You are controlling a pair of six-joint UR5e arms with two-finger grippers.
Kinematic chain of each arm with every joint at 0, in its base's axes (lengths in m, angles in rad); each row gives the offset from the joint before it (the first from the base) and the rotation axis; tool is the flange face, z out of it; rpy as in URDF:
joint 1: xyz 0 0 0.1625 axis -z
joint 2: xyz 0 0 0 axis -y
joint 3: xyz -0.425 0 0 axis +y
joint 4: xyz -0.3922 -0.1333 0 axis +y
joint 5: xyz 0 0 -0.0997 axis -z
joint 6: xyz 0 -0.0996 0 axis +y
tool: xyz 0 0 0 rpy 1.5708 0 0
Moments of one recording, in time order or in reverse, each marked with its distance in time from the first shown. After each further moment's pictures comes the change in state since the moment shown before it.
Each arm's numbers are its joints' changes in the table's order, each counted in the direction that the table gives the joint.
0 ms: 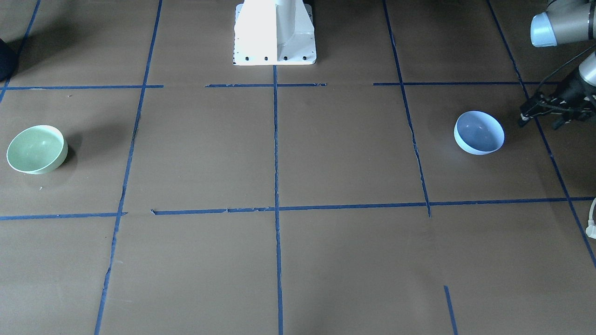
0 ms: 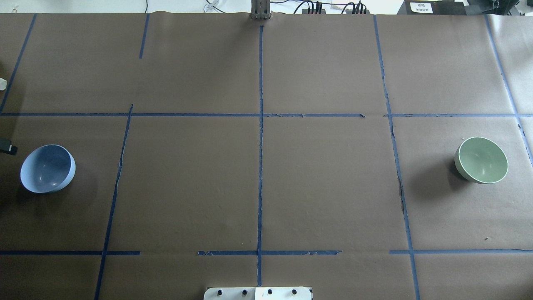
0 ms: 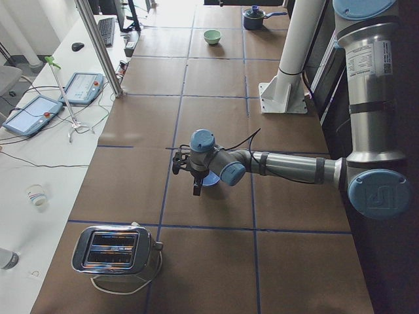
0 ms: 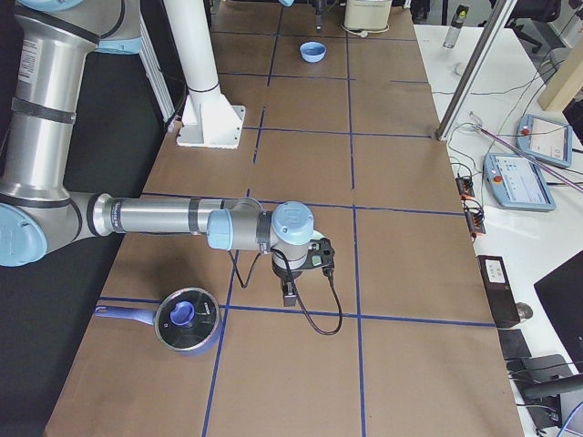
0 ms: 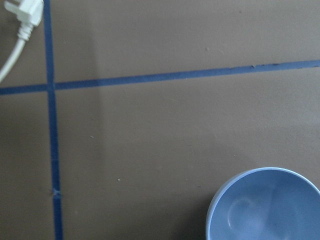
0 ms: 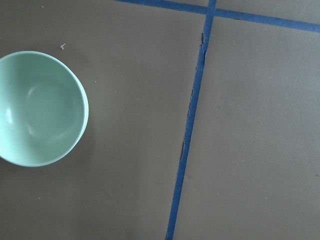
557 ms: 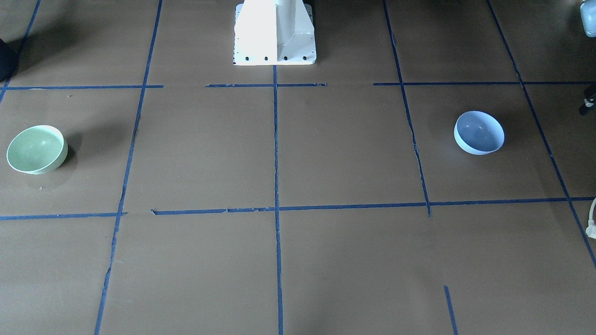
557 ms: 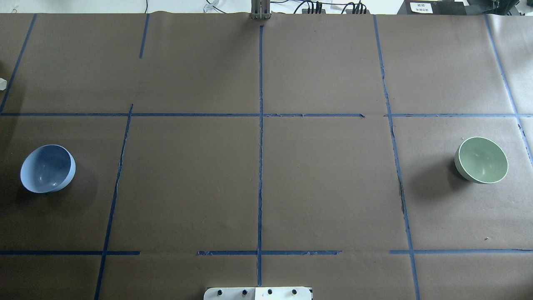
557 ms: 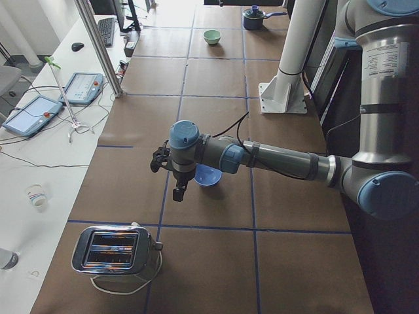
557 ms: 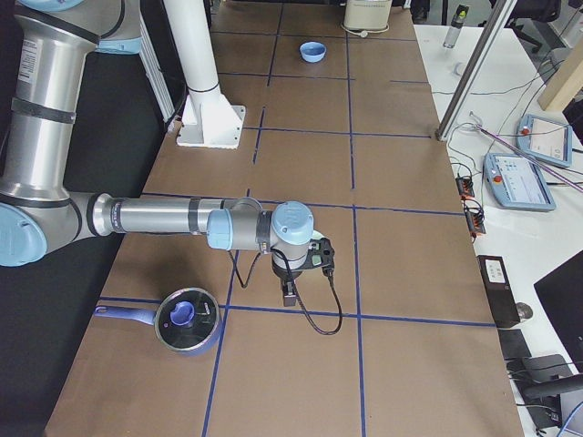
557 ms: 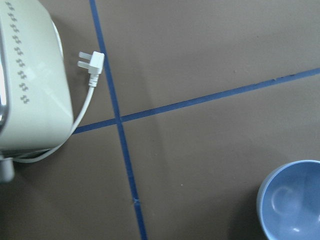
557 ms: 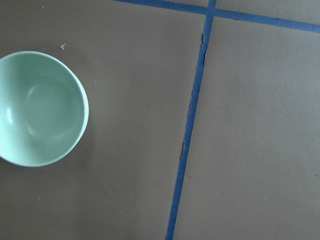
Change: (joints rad) left arm 0.293 -0.053 0.088 -0.379 -0.128 -0.501; right arm 0.000 0.000 -0.001 -0.001 0.000 -0.001
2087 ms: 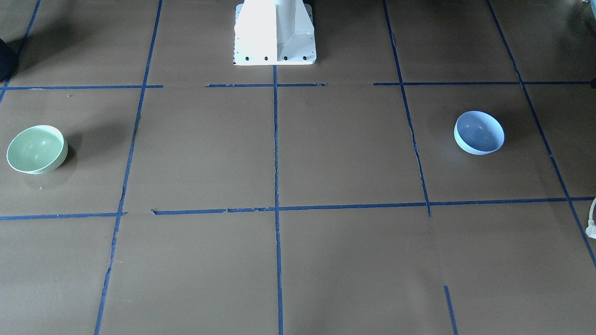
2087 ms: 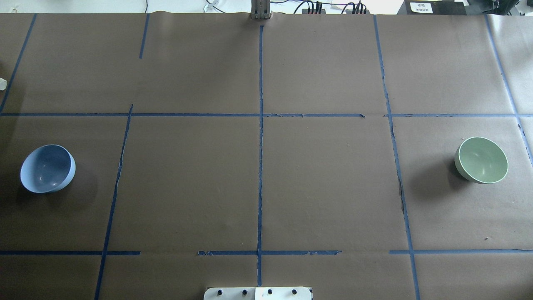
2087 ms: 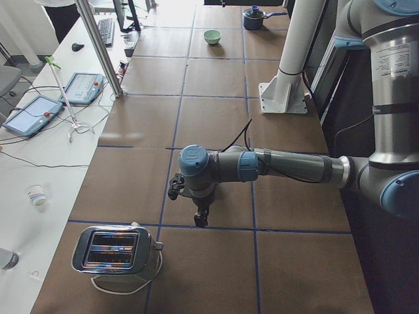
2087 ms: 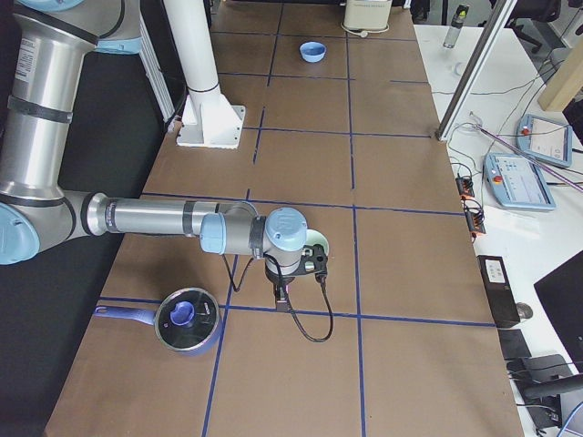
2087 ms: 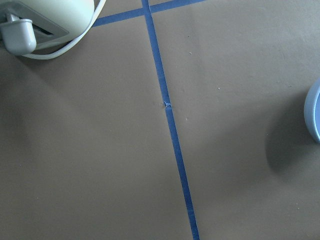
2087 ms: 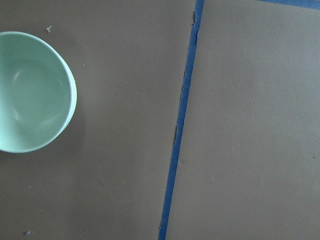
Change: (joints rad) left arm 0.135 0.055 0.012 -0.384 0.010 -0.422; right arm 0.000 -0.029 0.003 -0.001 -0.006 0.003
